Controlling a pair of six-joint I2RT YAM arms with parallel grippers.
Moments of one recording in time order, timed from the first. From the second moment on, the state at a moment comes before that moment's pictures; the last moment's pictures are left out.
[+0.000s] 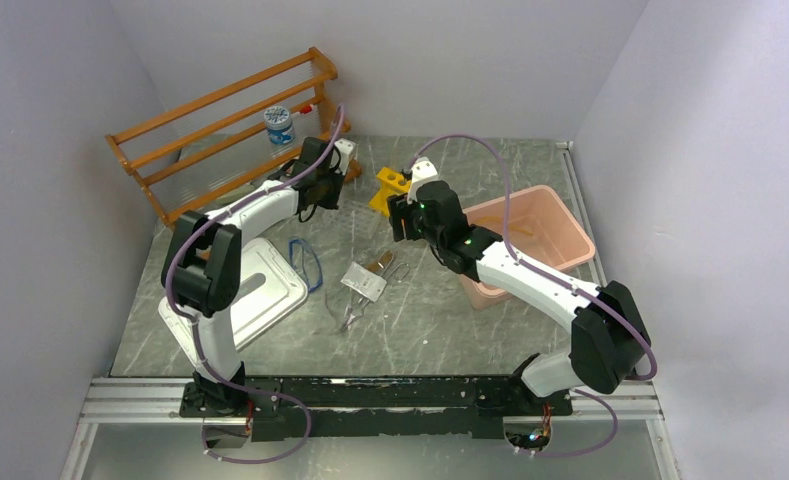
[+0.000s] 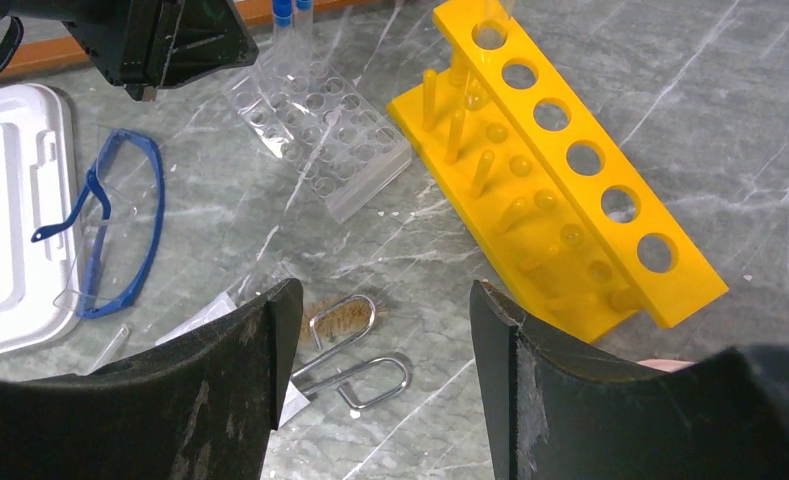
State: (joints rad) left arm -0.43 1.90 1.40 -0.27 -0.04 0.03; right arm 0.71 1.42 1.00 -0.03 0.22 0.13
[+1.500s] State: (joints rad) left arm -0.40 1.83 1.32 -0.16 -0.01 -0.08; right arm 0.71 1.43 1.00 -0.03 0.21 0.11
